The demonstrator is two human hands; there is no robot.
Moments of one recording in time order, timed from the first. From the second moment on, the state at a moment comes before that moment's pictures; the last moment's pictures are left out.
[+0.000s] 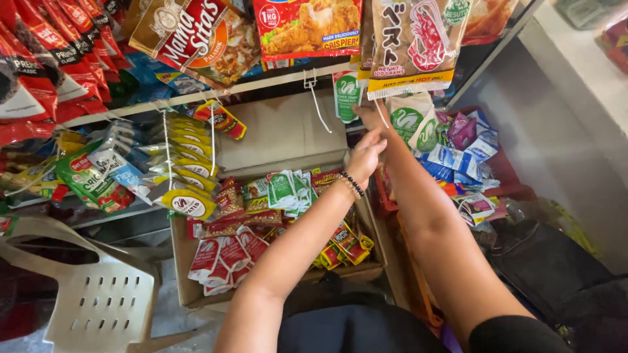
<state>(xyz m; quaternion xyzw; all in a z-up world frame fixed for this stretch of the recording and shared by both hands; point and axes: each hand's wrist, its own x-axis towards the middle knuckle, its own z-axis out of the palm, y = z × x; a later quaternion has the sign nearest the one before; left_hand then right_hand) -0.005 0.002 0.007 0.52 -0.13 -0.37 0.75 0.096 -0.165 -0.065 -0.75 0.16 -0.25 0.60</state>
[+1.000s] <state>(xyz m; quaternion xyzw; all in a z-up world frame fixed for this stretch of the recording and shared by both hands) -0.009 -0.003 -0.011 0.45 -0.14 -0.35 0.81 -0.067 -0.105 0.065 -0.74 0.28 -0.16 0.59</state>
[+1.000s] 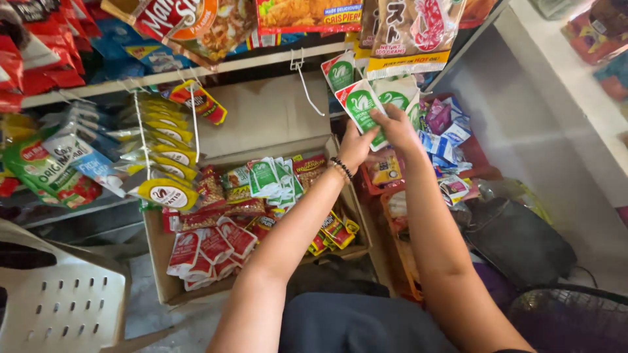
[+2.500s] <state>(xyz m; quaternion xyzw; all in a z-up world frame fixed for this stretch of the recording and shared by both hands) 0.037 0.241 -0.248 0.50 0.15 -0.45 0.72 -0.010 0.094 -0.192 -0.54 0.32 0.19 0.75</state>
